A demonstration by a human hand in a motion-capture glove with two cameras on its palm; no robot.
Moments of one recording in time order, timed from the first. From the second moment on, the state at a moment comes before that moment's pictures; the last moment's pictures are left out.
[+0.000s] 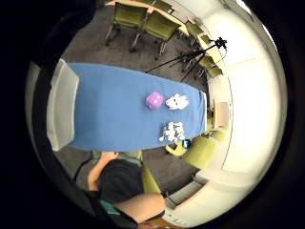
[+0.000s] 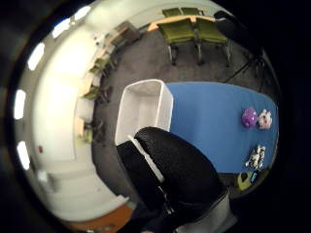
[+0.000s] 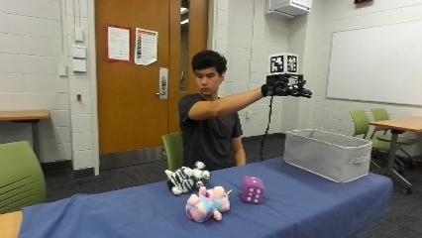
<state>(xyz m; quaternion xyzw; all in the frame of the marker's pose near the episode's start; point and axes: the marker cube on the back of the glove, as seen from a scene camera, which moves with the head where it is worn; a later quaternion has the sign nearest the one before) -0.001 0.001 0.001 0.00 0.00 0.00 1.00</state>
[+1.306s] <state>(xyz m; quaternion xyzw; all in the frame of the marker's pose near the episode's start) 0.245 -0.048 0.263 -0.09 0.01 0.03 1.00</state>
